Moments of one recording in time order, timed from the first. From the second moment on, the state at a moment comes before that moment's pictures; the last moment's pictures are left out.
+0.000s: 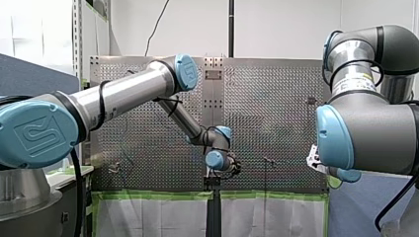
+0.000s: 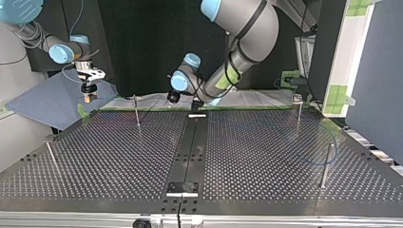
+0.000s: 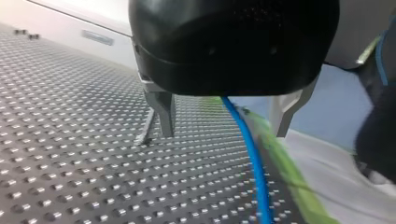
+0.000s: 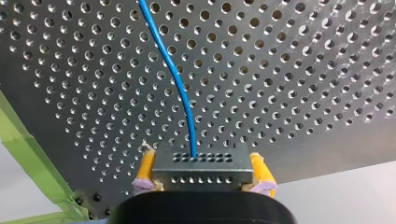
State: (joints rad) left arm -0.63 -2.71 -1.10 -2.80 -1.65 -1.70; right arm 1.47 -0.62 1.64 -0.92 1.14 1.86
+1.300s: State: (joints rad) left arm -0.74 -2.56 -1.26 -2.78 -1.45 -1.66; right arm 1.47 -0.62 1.64 -0.92 1.14 1.87
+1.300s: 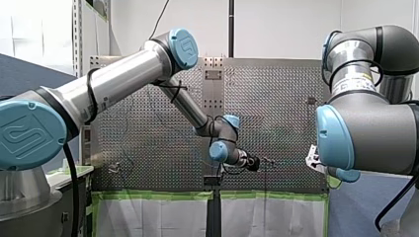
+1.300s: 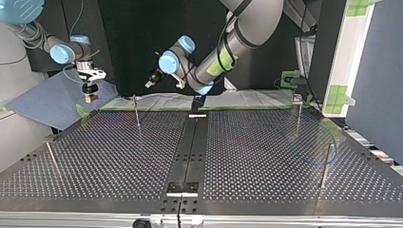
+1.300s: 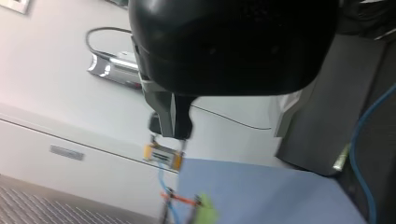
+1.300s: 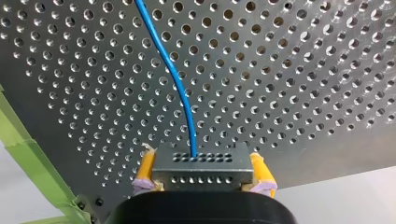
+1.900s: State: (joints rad) left arm -0.83 -2.56 -1.21 -2.73 -1.61 -1.82; right arm 1.48 -0.62 1.64 -0.92 1.14 1.88
